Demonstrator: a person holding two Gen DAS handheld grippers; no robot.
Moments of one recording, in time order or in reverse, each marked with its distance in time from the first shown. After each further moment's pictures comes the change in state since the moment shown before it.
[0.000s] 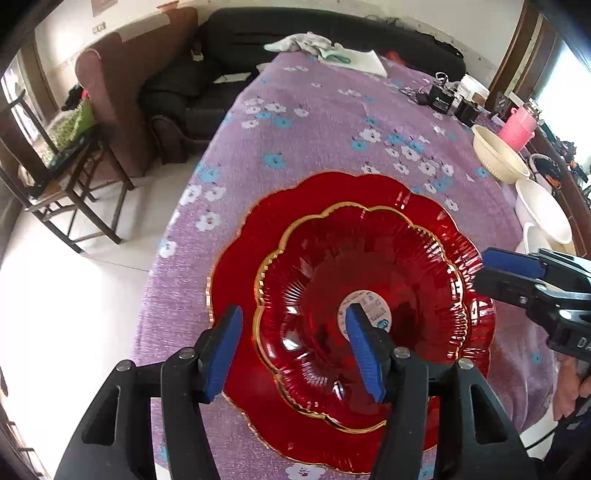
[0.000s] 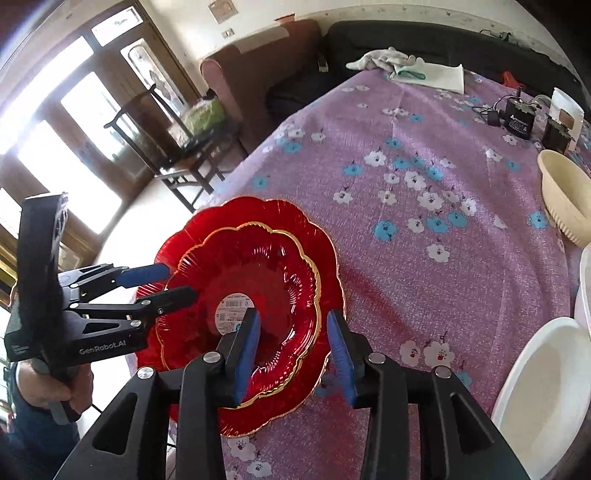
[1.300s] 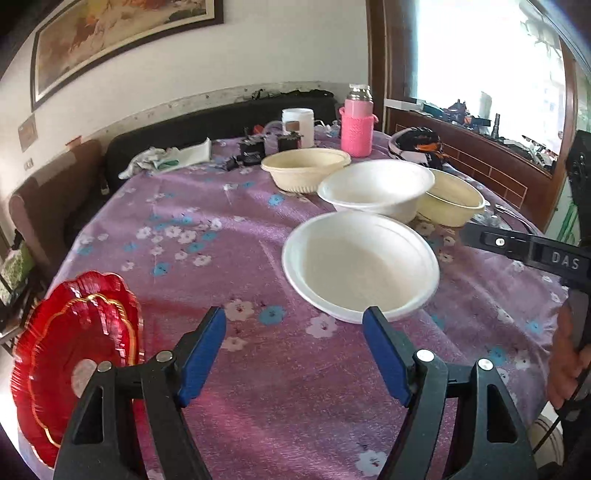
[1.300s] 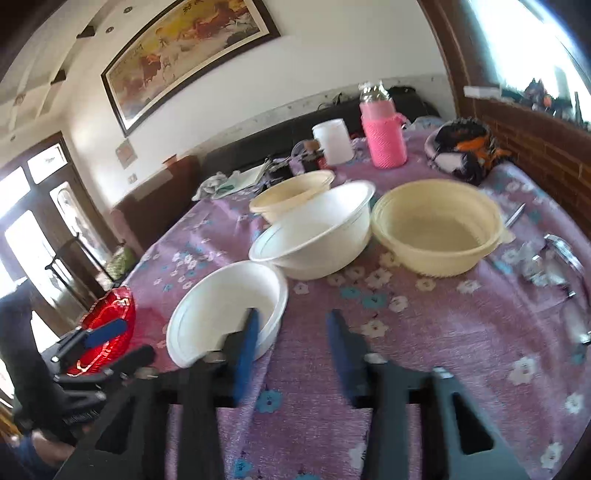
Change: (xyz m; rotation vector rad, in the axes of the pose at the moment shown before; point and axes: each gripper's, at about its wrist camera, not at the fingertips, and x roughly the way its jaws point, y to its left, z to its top) left arm -0.009 -0.250 -0.068 0.371 -0.386 -0.165; right arm -0.169 -0.179 -0.178 0.329 -0.528 -0.252
